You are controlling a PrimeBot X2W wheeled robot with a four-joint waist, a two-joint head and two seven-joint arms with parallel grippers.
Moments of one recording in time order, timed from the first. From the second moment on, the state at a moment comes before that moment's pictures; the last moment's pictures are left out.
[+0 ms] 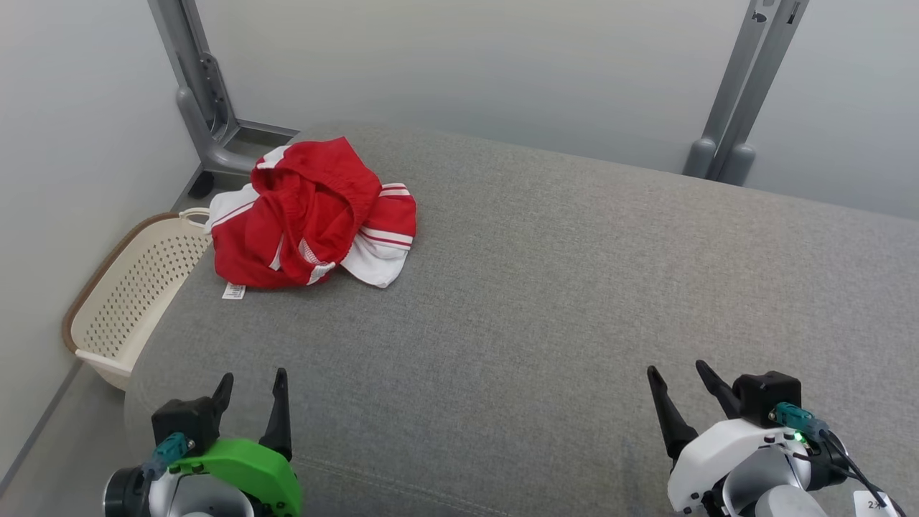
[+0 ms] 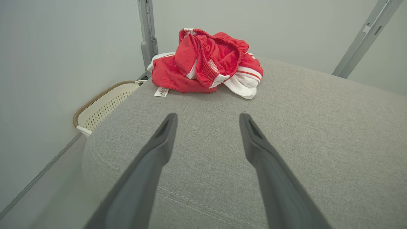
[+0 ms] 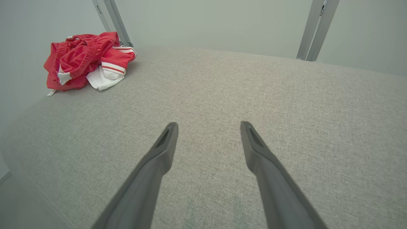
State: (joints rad) left arm -0.10 0.24 -0.30 0.33 -0.47 0.10 -0.11; right arm -0.06 -0.05 0.05 0.31 0.17 0.13 -0.04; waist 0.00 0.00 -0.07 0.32
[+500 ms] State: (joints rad) left arm -0.47 0.23 -0.46 0.55 -0.43 -0.04 0.21; right arm -0.08 -0.05 0.08 0.24 0.13 0.13 0.01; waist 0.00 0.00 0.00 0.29
